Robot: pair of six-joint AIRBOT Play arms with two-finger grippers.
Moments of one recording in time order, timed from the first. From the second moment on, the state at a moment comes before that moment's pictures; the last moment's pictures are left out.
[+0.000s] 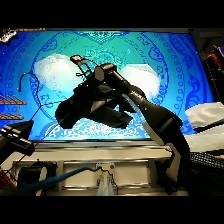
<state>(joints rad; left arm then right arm) 0.03 -0.08 0.76 1.21 -1.25 -1.19 0.70 -1.97 2.02 -1.13 1.14 1.45</state>
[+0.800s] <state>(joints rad) 0.03 -0.08 0.58 1.12 -1.03 -1.09 0.69 -1.96 2.02 -1.11 1.21 1.45</state>
